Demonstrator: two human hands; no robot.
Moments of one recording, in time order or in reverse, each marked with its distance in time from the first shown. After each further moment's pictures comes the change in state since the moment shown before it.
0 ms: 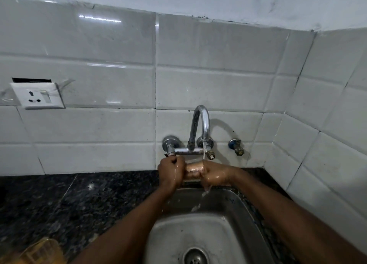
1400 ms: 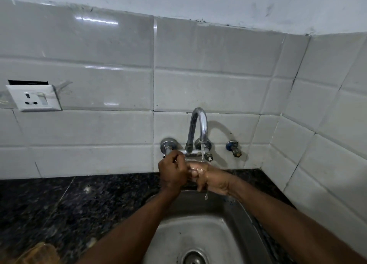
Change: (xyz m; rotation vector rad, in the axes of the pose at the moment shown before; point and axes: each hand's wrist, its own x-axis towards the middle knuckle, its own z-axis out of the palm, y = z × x) left_hand 0.000 0.006 0.014 -0.021 0.261 0.340; right_hand -0.001 0.004 0.021 0.409 0.136 -0.110
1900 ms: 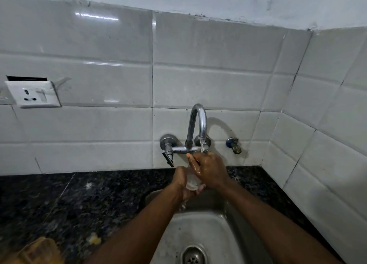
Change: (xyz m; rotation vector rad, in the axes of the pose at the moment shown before) left_hand -0.019 0.003 0.011 -0.558 -0.394 -1.115; right_hand 0.019 0.020 0.002 -1.159 0.873 -0.600
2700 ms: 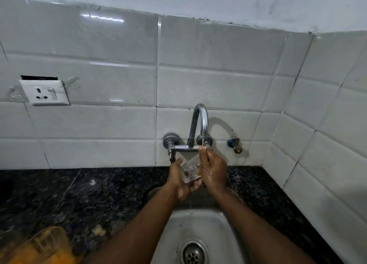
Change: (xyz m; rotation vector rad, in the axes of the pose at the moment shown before) left_hand -0.023 0.004 -0.013 -0.043 -0.043 -0.008; right_hand -0.016 -0.024 -0.001 0.527 0.179 0.601
